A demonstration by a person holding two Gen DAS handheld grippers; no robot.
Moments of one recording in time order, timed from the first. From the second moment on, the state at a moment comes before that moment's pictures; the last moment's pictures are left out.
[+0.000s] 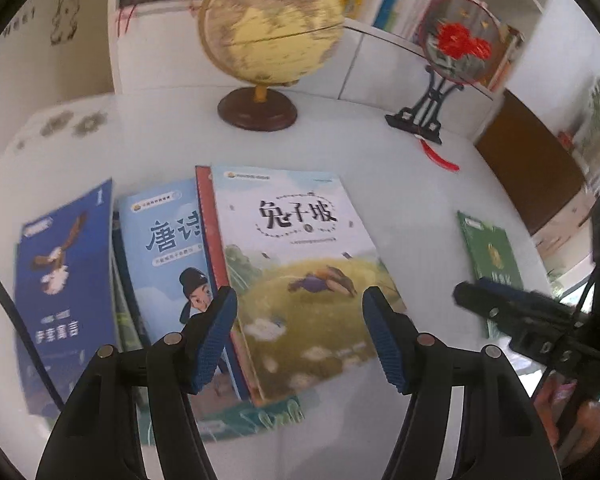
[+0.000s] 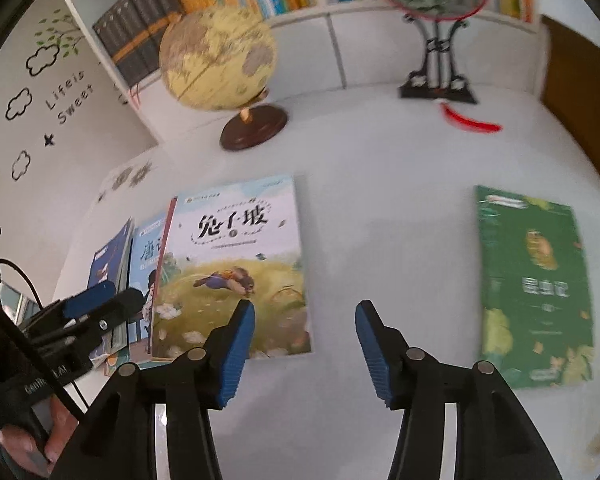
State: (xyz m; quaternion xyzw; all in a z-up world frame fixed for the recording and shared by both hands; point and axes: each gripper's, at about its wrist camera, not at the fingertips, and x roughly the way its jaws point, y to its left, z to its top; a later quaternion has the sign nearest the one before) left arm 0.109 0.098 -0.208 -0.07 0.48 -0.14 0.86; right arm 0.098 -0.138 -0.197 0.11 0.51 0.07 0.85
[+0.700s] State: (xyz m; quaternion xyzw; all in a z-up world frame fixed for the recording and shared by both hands) left arm 0.167 0.119 -0.252 -0.11 0.50 -0.16 0.84; right arm 0.178 -0.109 -0.270 0.11 0.56 0.10 0.81
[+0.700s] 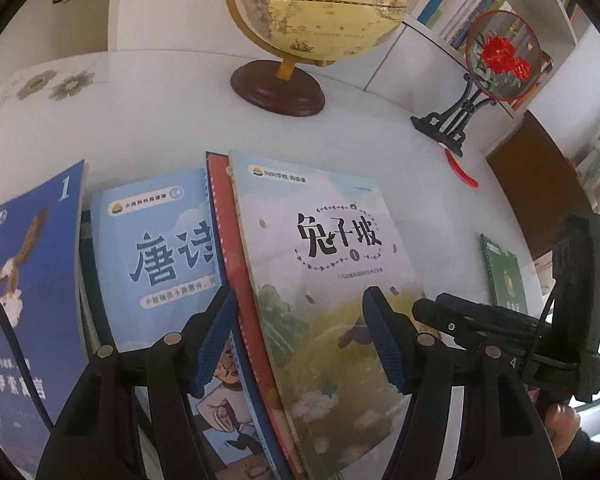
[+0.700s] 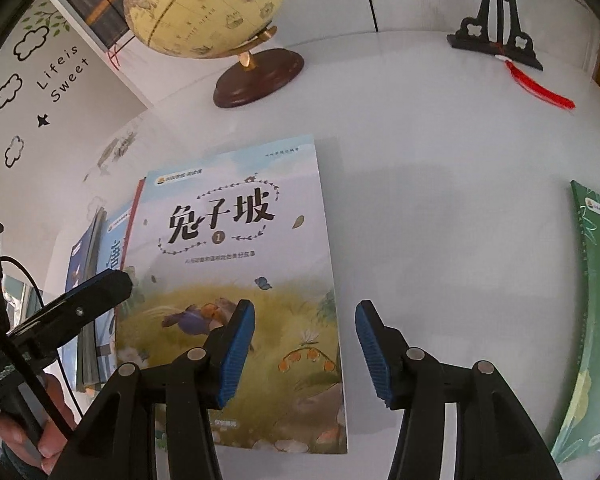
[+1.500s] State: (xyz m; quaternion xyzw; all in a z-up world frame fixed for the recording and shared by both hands) left arm 0.174 0.110 -0.253 -0.11 0.50 -0.18 0.84; right arm 0.191 -0.109 -0.284 0.12 0.57 0.13 0.80
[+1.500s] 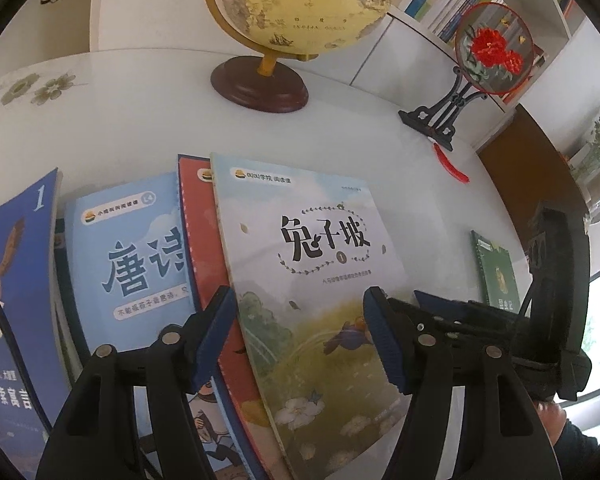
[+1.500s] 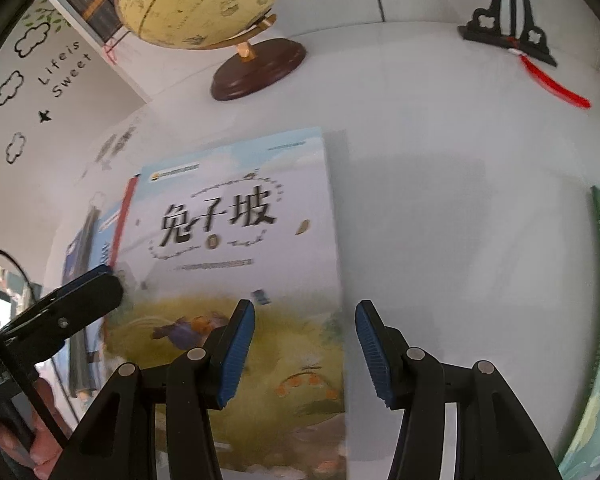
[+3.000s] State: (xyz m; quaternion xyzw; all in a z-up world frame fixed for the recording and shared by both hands) left arm 0.098 0.106 -0.251 -0.13 0.53 -0.21 0.81; right arm 0.089 -0.143 -0.281 0.36 0.51 0.24 0.75
